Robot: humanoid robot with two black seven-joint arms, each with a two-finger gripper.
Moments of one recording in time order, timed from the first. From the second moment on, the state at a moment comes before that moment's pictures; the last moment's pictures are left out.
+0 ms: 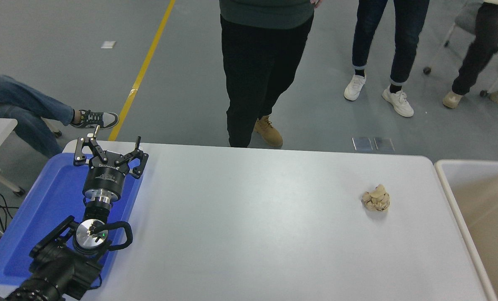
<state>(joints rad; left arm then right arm) -0.50 0.14 -1.12 -0.54 -0.09 -0.62 -0.36 1.05 -0.92 -0.80 0.48 -0.93 0.16 0.11</state>
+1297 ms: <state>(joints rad) -0.50 0.13 -1.12 -0.54 -0.09 -0.62 -0.36 0.74 -0.64 -0.78 0.21 -0.72 -0.01 0.10</state>
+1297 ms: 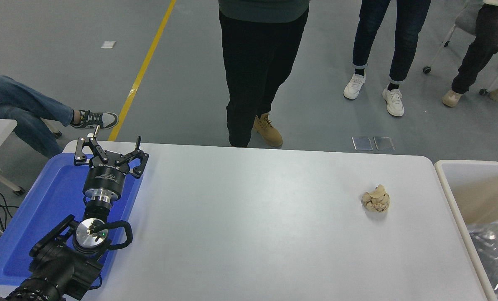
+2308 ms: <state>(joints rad) -0.51 0.13 -1.12 -0.54 -0.09 -0.62 -0.36 1.48 -0.82 -1.05 1.07 -0.77 0.20 0.10</state>
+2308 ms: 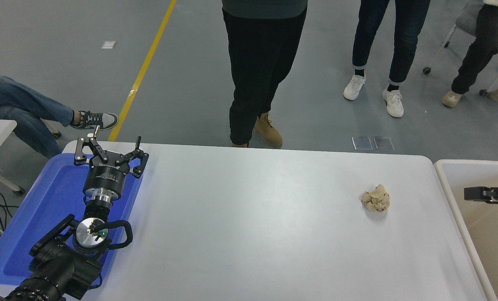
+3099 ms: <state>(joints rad) -0.51 0.13 -1.12 -0.54 -0.09 -0.62 -0.36 2.01 -0.65 -1.24 1.49 -0.63 0.48 0.10</state>
